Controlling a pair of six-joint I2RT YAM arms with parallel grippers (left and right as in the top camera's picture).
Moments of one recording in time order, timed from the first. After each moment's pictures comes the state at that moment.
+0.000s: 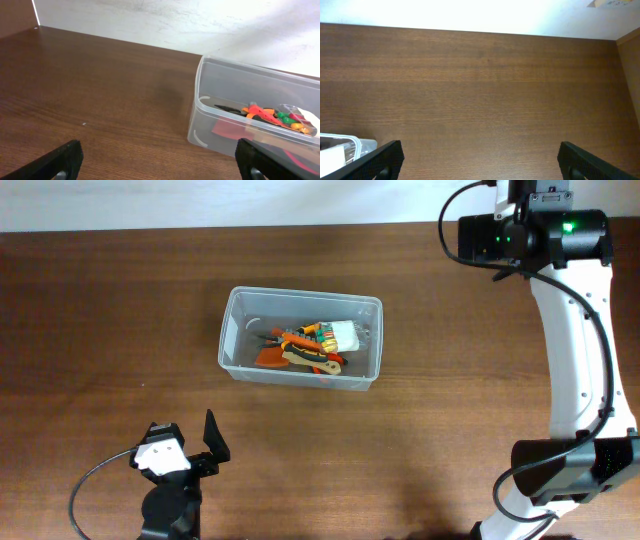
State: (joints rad) left arm -0.20 0.02 0.10 -0.29 -0.33 -0.22; right arm 0.03 1.89 2.14 -1.12 0.19 -0.05
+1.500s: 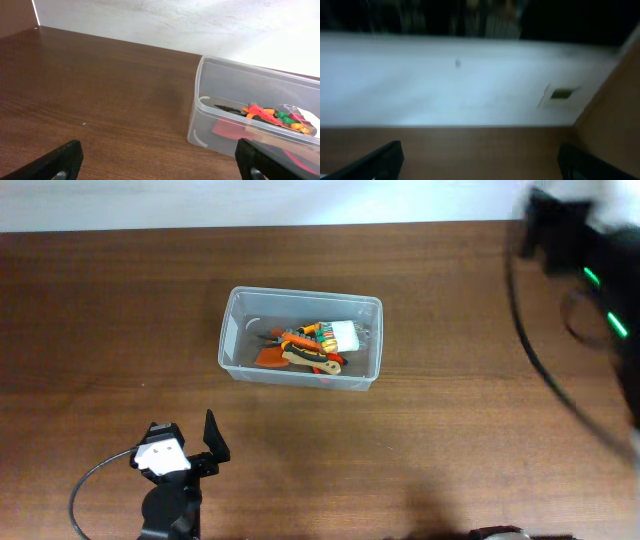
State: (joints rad) left arm -0.20 0.02 0.10 -0.29 -0.33 -0.22; right arm 0.07 1.35 2.13 -1.01 0.17 -0.05
